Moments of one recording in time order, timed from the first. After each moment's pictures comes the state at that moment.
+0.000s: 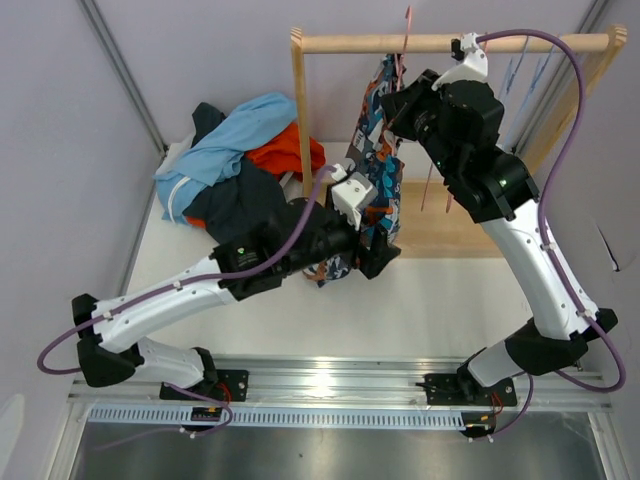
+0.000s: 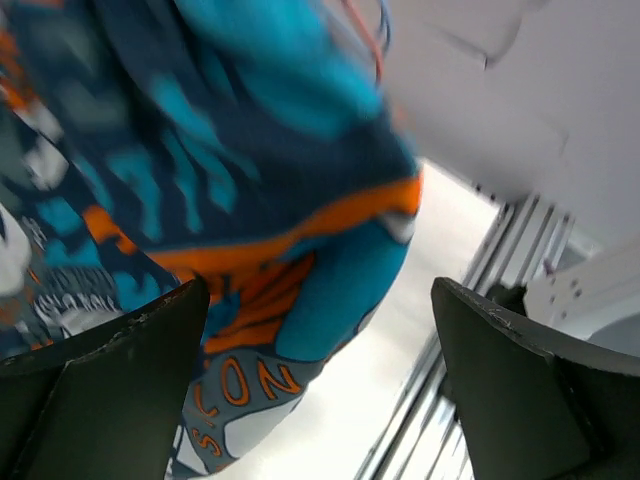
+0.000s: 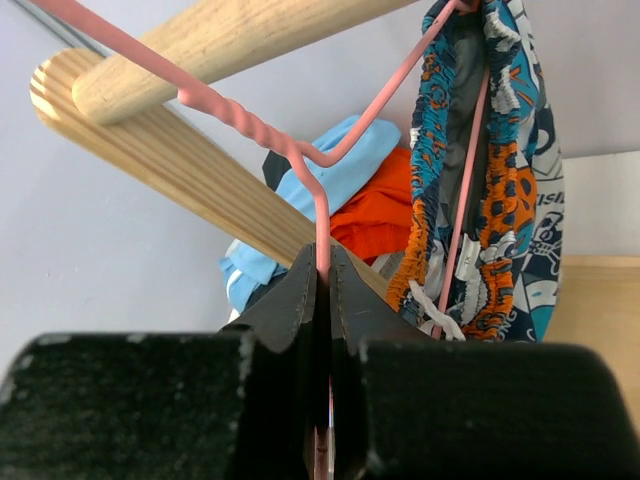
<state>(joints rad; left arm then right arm) -1.11 1.29 1.43 -0.31 -0.12 -0.22 0.64 1.51 2.05 -0.55 0.31 0.56</state>
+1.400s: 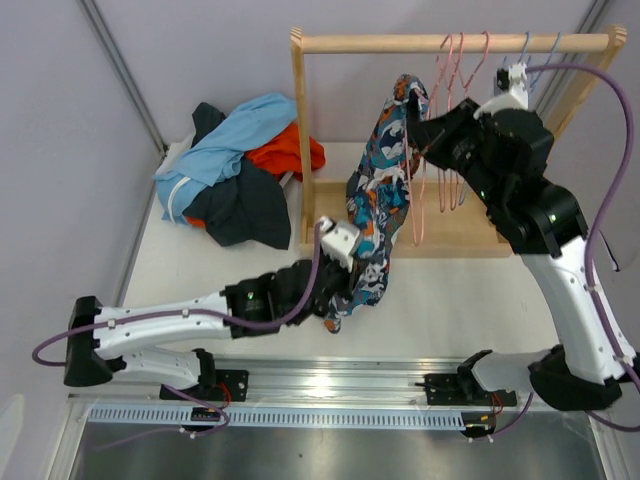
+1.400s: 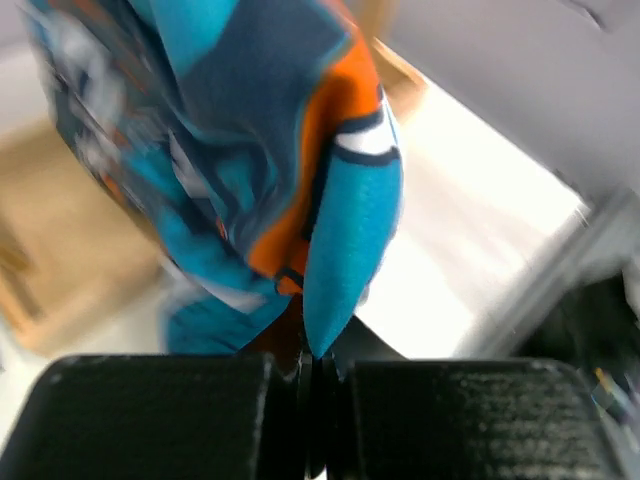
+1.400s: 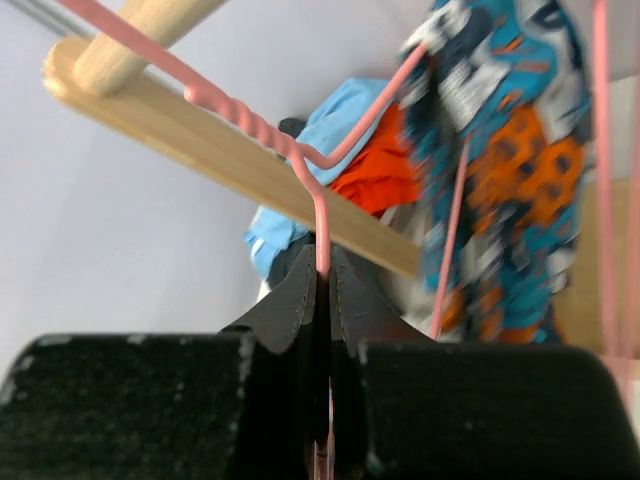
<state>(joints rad) -1.34 1.17 1.01 -0.06 -0.55 -0.28 0.56 1.32 1.94 -0.69 0.22 0.71</state>
